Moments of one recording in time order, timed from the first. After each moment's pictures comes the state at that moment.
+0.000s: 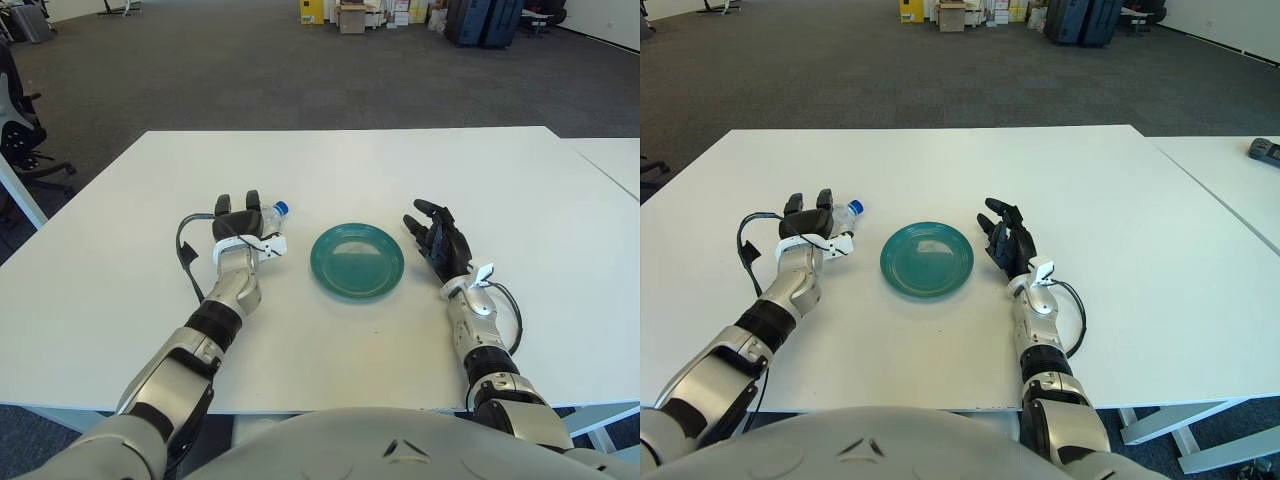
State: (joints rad) left arm -0.42 0.23 -0.43 0.63 0.95 0.50 0.10; right arm -0.22 -0.01 -0.17 0.80 0.15 -0.49 0.29
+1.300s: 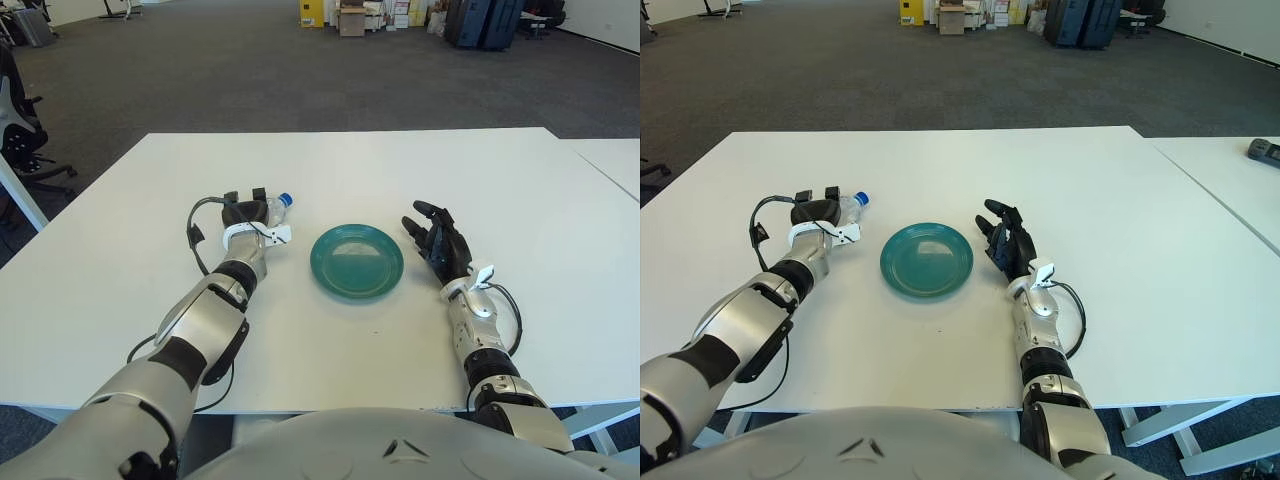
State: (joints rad) left arm -0.72 0.14 -0.48 1.28 0.79 0.25 0.36; right arm -0.21 0.00 -0.17 0.79 0.16 -0.50 0.30
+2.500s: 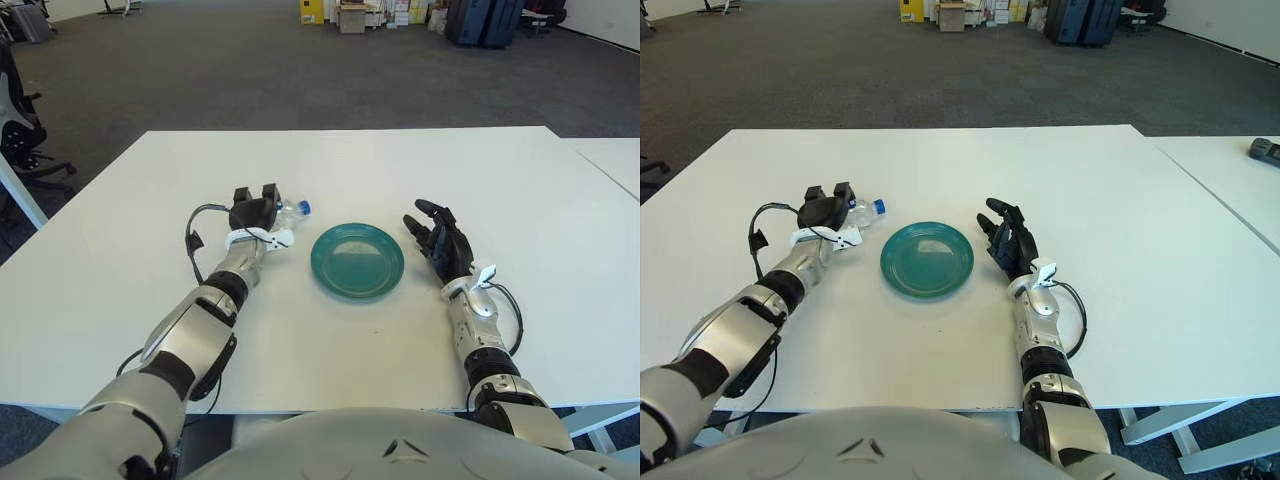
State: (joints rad) left arm -0.61 0.20 -0.48 1.09 0.70 -0.03 0.51; right arm -0.21 -0.01 -0.18 0.78 0.18 -0.48 0.31
